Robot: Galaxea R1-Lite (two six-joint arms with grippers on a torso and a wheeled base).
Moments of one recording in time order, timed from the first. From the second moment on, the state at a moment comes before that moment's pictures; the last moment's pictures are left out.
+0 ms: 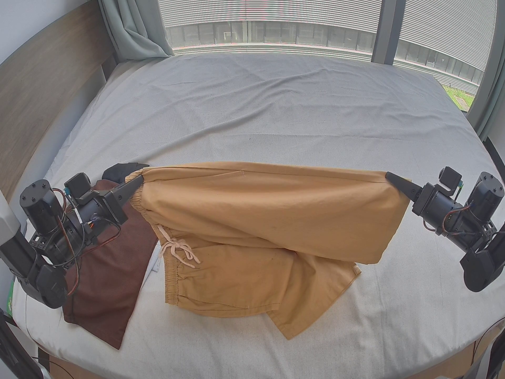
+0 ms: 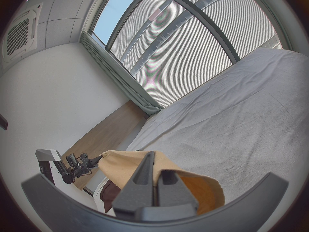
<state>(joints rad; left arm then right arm) -0.07 1.88 -0.44 -1.55 -0.46 -0.39 0.11 1.85 -0.43 -1.54 0.53 0.57</state>
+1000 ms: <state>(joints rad) -0.07 2.01 -0.59 -1.55 -0.39 -0.42 0.10 2.00 -0.62 -1.54 0.54 0.57</state>
